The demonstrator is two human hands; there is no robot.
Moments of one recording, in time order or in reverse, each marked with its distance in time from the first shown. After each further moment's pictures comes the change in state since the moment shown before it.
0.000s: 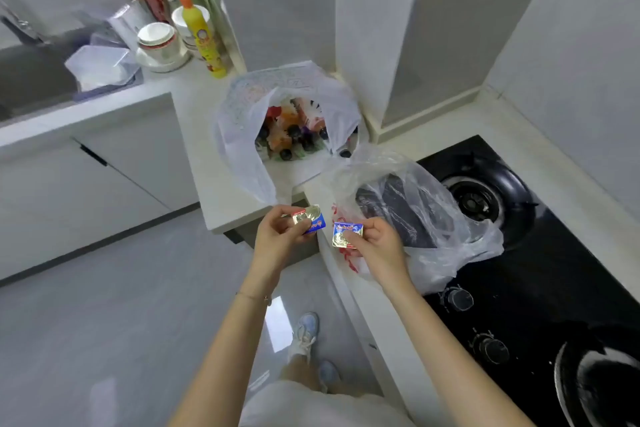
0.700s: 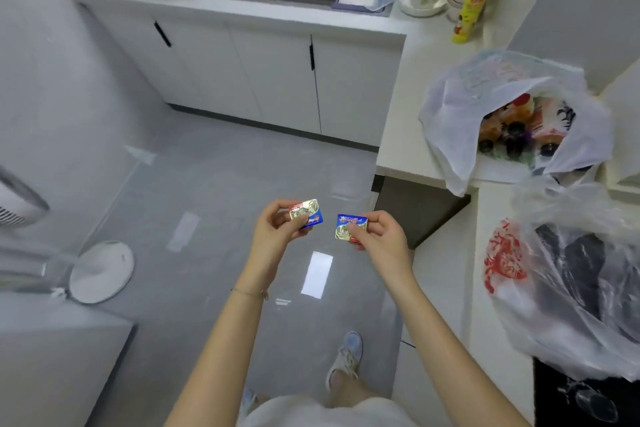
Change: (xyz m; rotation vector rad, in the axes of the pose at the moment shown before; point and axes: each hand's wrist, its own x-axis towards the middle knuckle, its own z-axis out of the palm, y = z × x) left_hand -0.183 -0.047 -0.187 -0.275 0.676 -0.027; right_hand -0.113 0.026 0.180 -0.265 -0.636 0.037
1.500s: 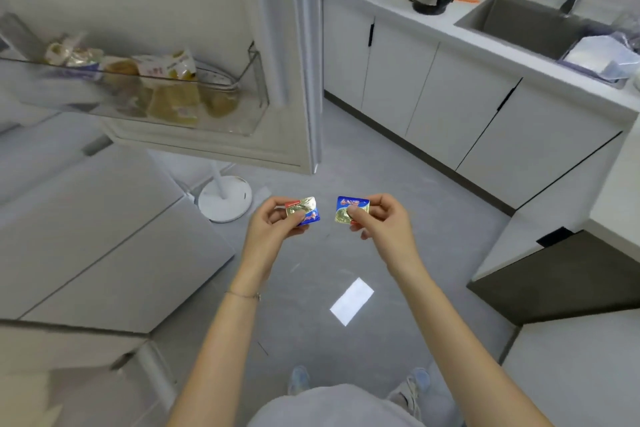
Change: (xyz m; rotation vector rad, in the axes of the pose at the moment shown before) left_hand -0.181 -0.016 -0.400 -0.166 0.465 0.149; right_hand -0.189 0.032 0.365 -0.206 -0.461 -0.173
